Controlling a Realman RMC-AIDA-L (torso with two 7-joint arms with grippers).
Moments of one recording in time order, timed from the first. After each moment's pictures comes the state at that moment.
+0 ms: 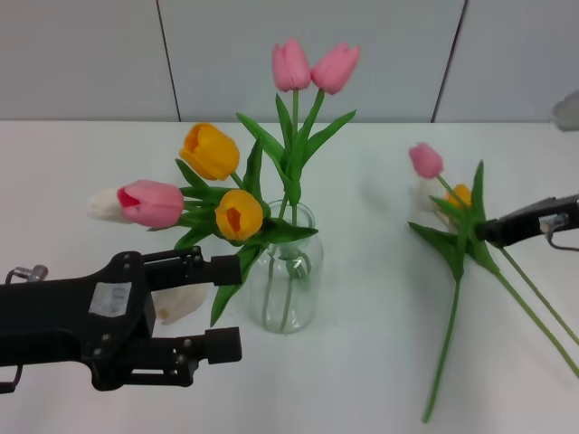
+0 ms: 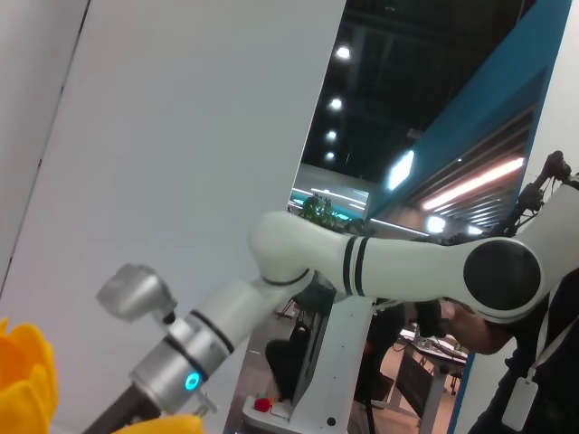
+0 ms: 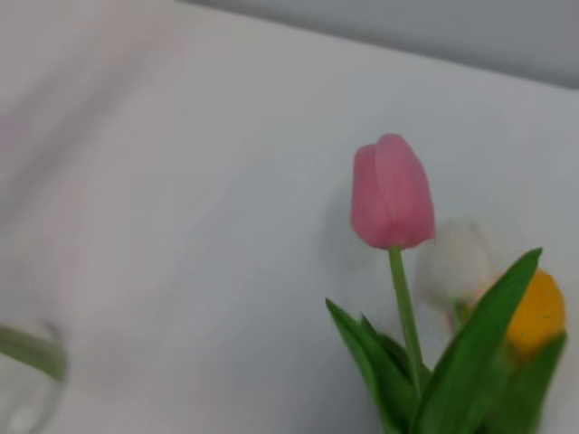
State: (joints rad) left arm -0.29 -2.02 1.07 0.93 1.44 1.93 -1.55; right arm 0.72 2.06 -0.74 -0.77 -2.63 -1.15 2.14
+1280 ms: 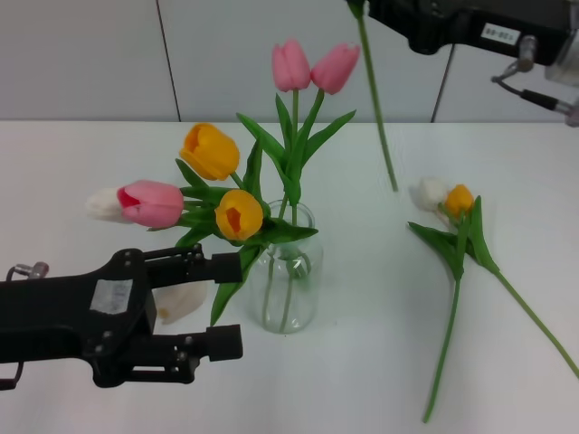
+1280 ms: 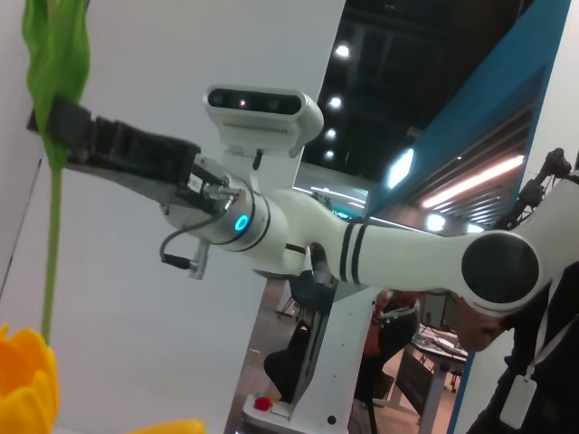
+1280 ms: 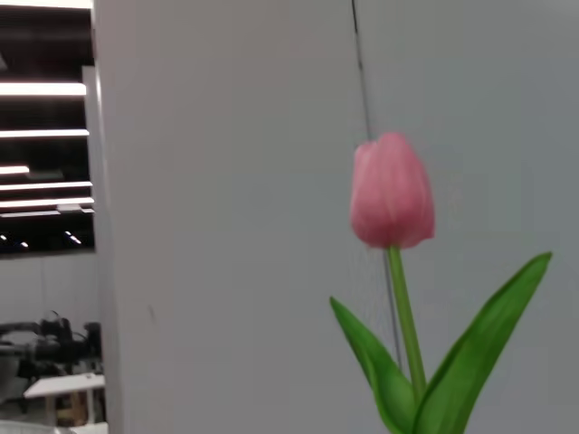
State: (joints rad) left arm -0.29 -2.02 1.07 0.93 1.44 1.92 -1.55; right arm 0.77 2.06 -0.75 -0.77 -1.57 -1.54 1.52
